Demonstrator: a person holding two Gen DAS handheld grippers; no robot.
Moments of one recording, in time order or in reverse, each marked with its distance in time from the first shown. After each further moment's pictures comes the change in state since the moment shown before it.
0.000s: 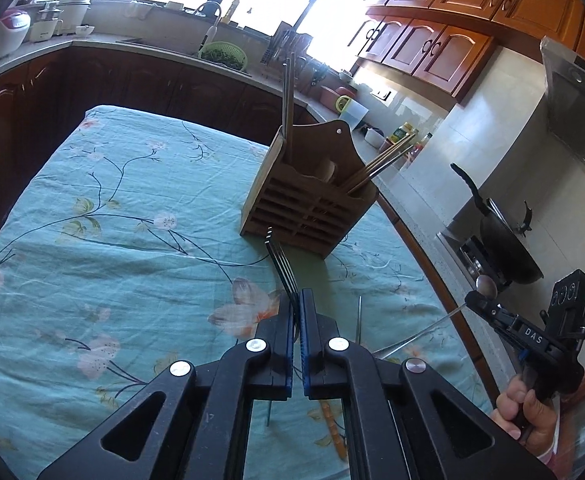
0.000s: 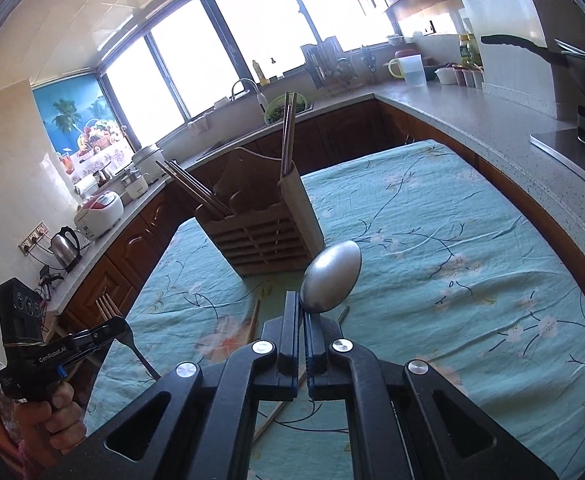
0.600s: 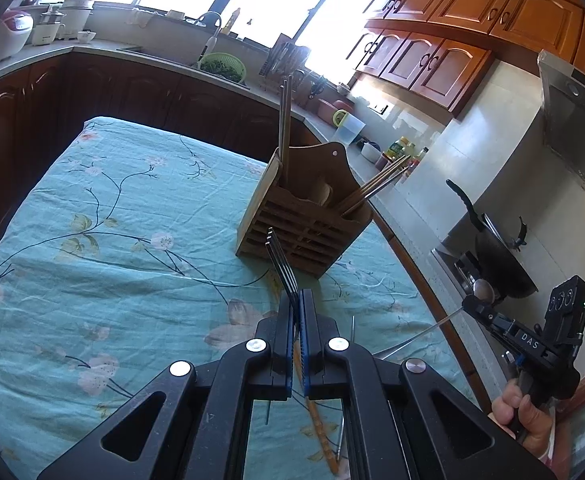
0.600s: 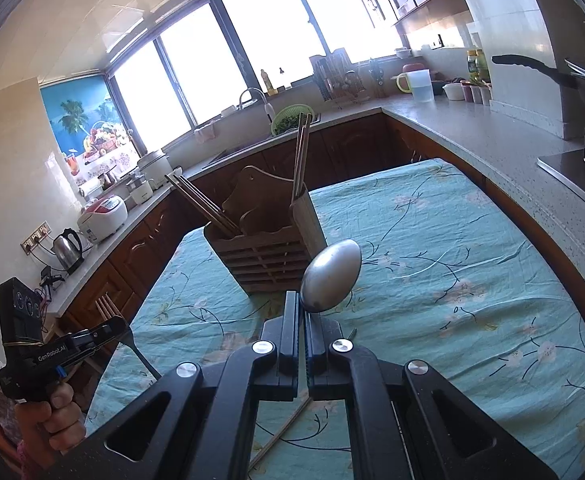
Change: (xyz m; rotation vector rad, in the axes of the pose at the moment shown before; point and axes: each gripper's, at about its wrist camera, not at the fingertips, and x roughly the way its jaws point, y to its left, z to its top) left arm -0.001 0.000 0.011 -0.009 -0.037 -0.015; right arm -0.001 0.008 0.012 -0.030 -0.034 0.006
